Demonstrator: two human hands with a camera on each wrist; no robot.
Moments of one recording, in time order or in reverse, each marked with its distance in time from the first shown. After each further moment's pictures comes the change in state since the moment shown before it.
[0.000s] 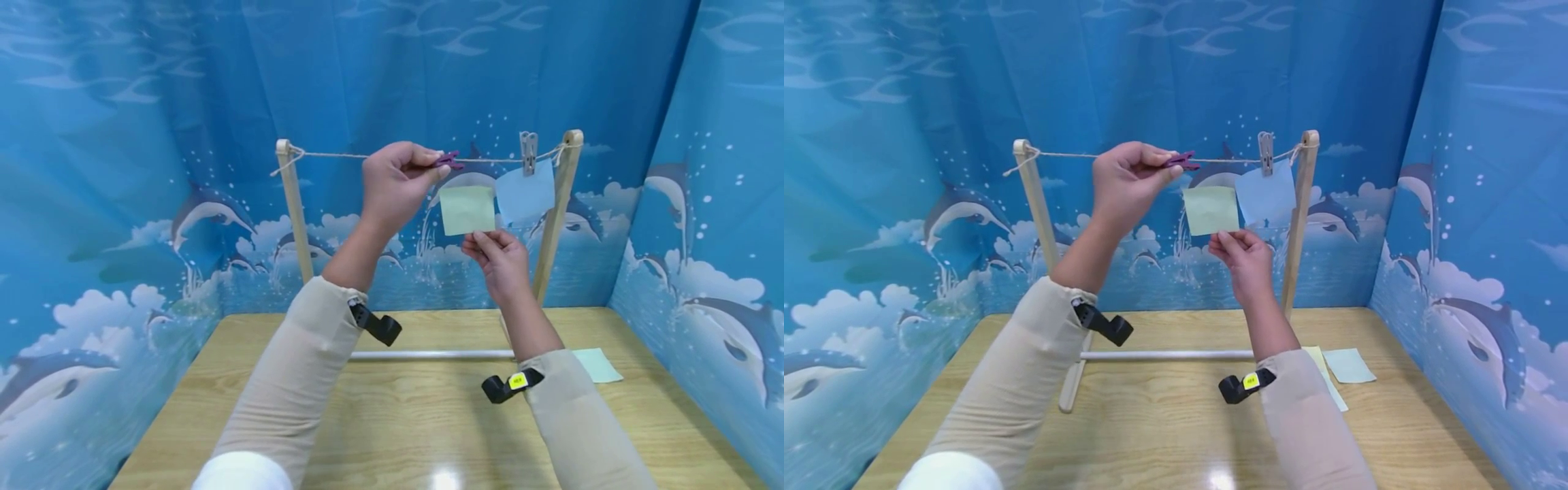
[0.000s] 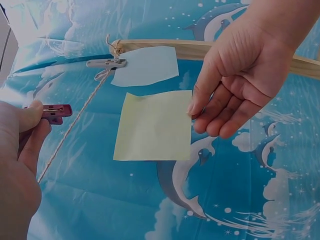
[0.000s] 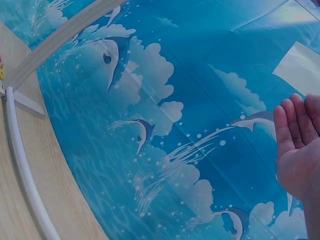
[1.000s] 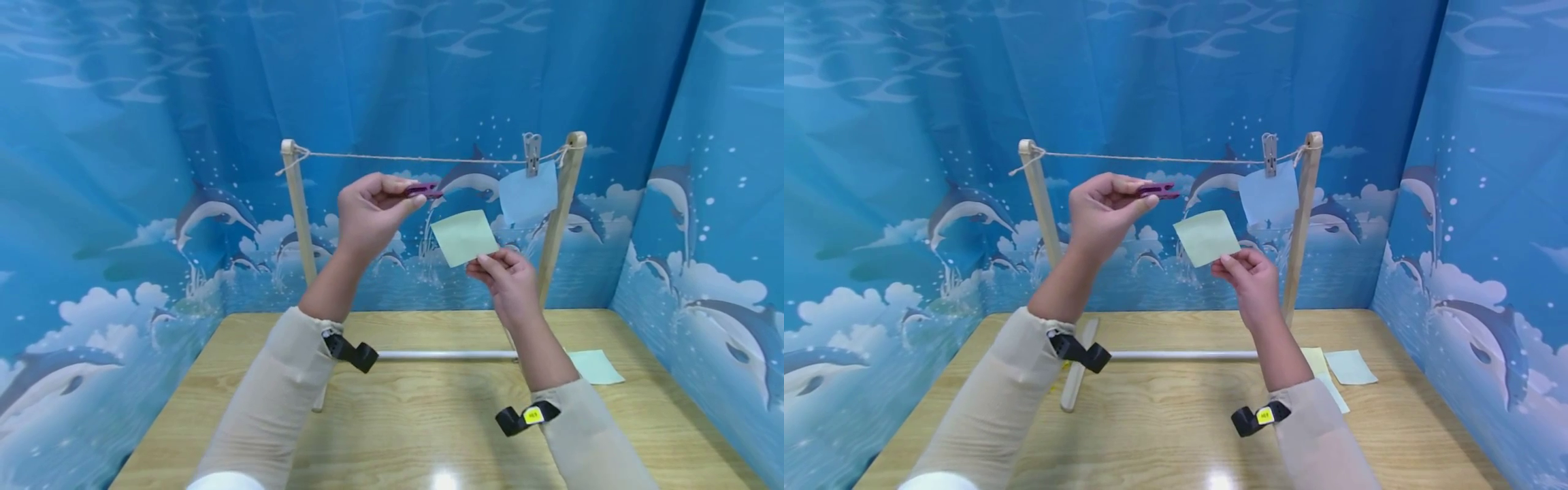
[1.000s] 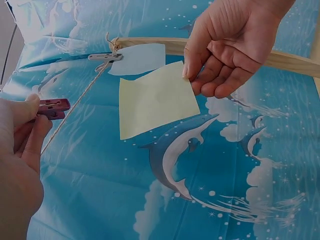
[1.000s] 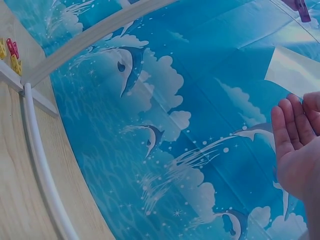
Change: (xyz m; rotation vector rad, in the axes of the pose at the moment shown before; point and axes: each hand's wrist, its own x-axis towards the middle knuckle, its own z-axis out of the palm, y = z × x) left_hand -0.039 -0.002 -0.030 -0.171 0.052 -0.155; right_hand -0.033 -0.001 -0.007 -0.065 -0.051 -0.008
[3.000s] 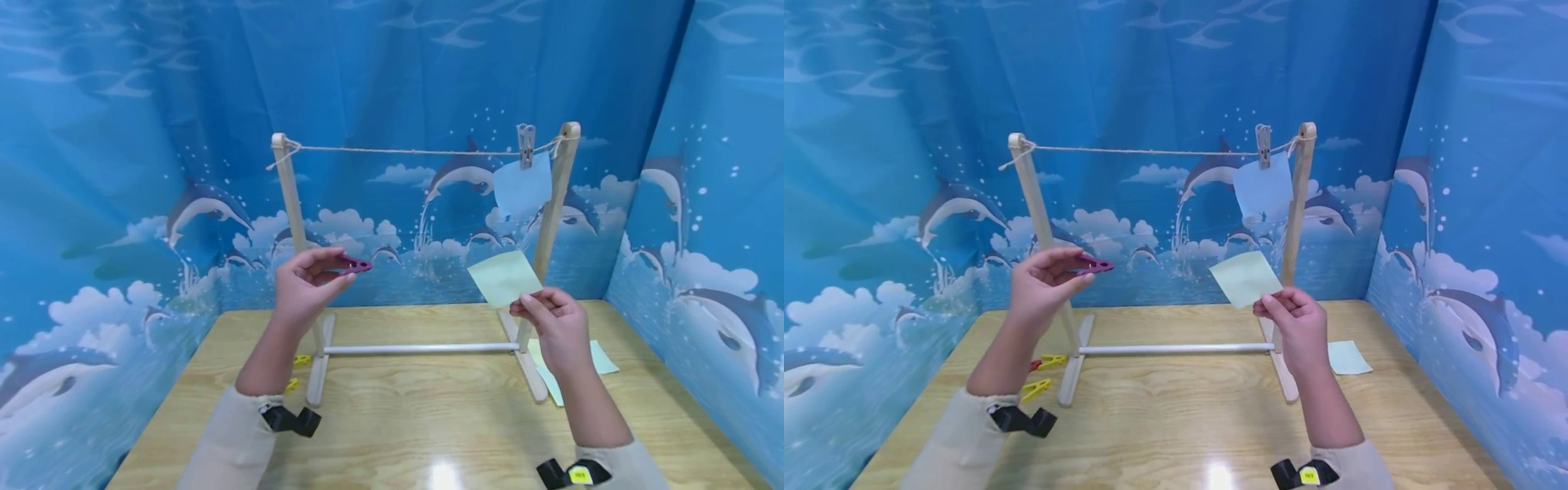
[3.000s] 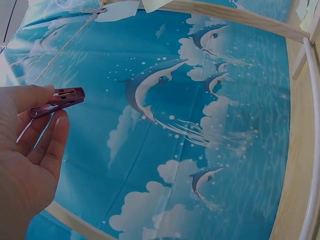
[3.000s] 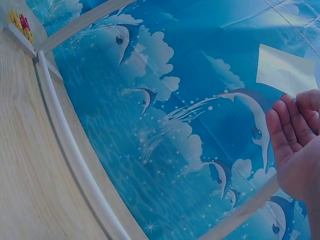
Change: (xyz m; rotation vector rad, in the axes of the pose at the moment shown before) left_hand -0.099 -0.019 -0.083 0.045 0.003 -0.308; right_hand -0.066 -0.009 -0.059 -0.061 0.108 -0.093
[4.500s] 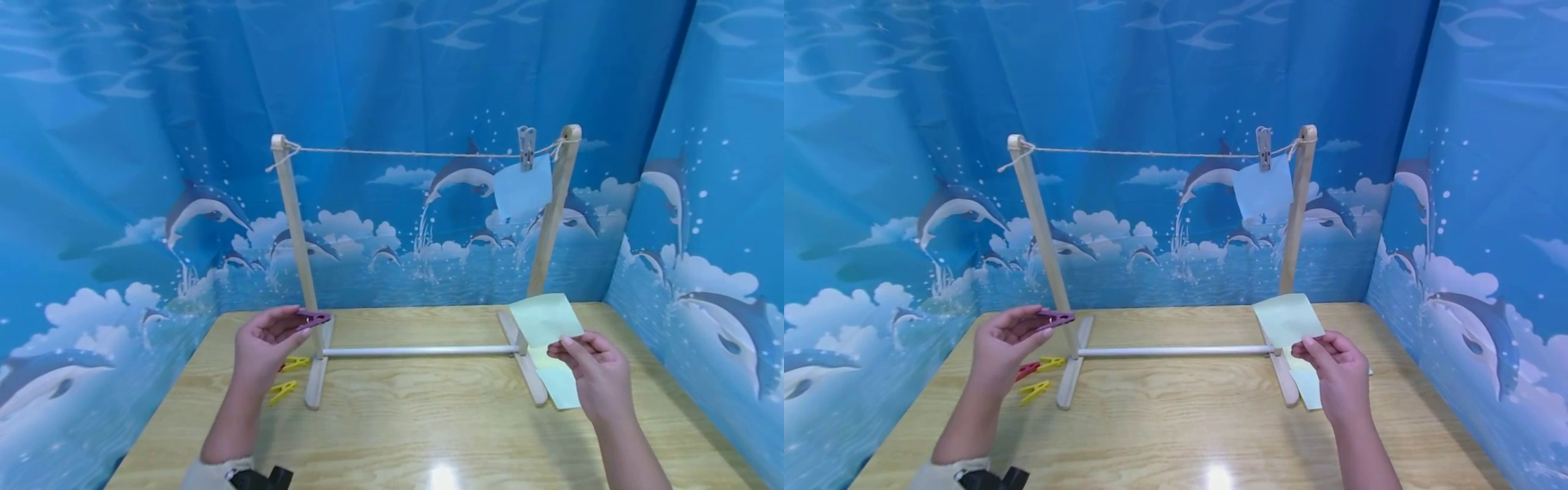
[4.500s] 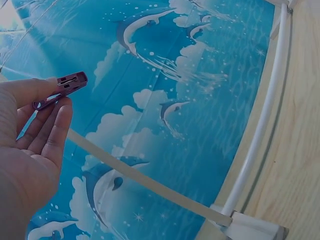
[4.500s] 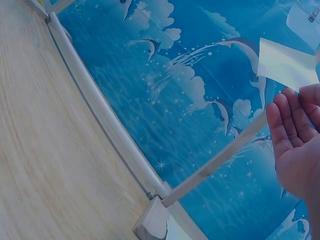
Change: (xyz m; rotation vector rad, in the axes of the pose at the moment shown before) left_hand -0.070 -0.030 -0.053 0.060 0.186 -0.411; right_hand -0.040 0.009 -0.064 0.152 -0.003 -0.061
